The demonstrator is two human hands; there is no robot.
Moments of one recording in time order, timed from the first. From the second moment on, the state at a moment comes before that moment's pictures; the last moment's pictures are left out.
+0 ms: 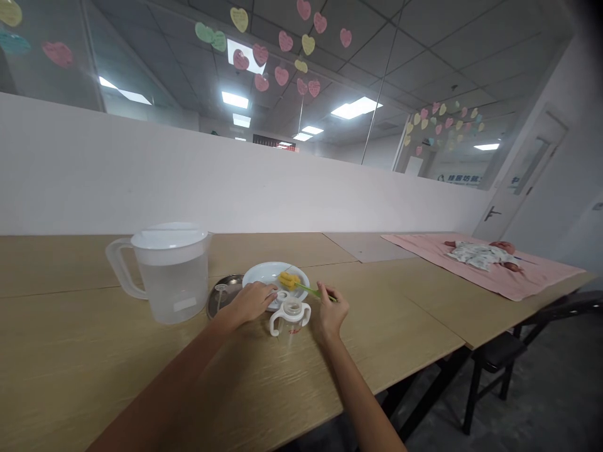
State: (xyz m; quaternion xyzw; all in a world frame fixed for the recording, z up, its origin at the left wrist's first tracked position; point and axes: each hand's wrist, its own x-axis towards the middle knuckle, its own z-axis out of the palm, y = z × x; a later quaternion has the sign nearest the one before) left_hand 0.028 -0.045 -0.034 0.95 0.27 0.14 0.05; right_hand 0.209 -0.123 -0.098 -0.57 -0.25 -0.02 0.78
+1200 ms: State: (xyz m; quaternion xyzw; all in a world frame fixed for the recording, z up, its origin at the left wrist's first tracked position) left_hand 0.044 -0.044 -0.023 0.70 0.29 0.47 0.46; right_hand 0.221 -0.116 -0.101 -0.44 -0.11 0.18 0.87
